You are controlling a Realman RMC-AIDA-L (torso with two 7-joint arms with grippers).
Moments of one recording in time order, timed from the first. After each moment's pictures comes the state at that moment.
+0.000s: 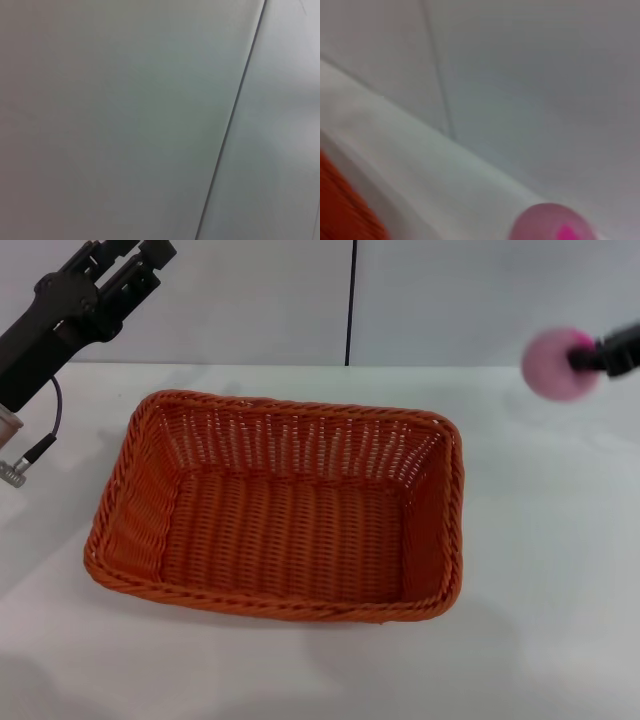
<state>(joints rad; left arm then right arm) -0.50 -2.06 0.54 0.32 1.38 1.60 -1.12 0.65 2.05 -0.87 -1.23 -2.52 -1.41 2.20</state>
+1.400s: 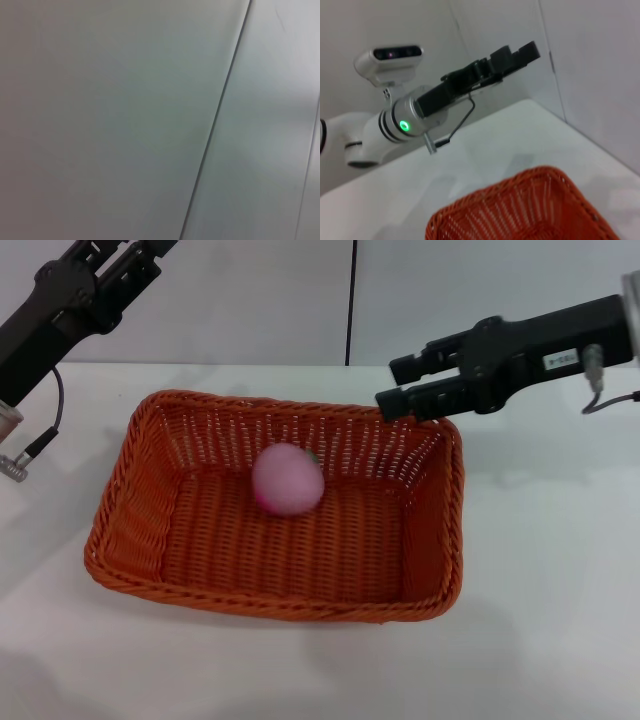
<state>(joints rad) -0.51 -2.07 0.53 0.32 1.38 1.65 -1.13 0.70 2.05 -0.97 -1.09 -2.00 -1.68 2.03</state>
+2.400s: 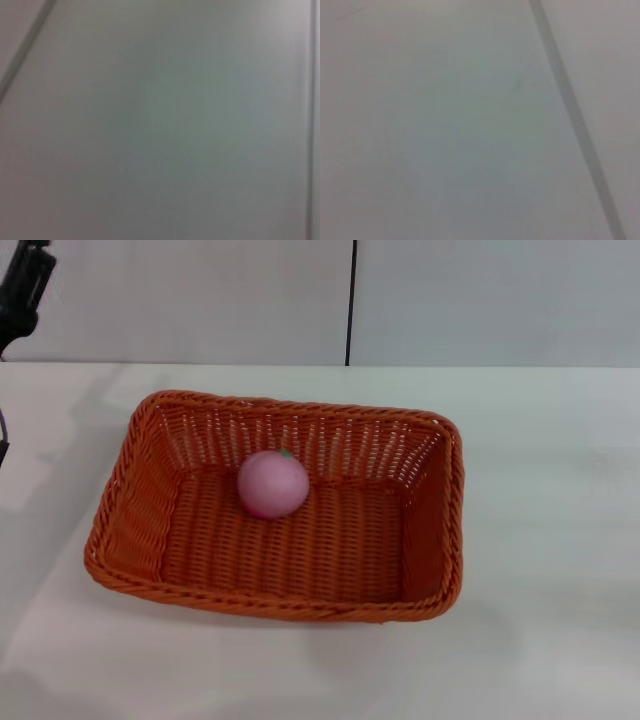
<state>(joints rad) -0.46 -2.07 0.52 0.07 1.03 1.68 -0.70 0.34 2.07 0.04 -0.32 -1.46 -1.68 0.87</state>
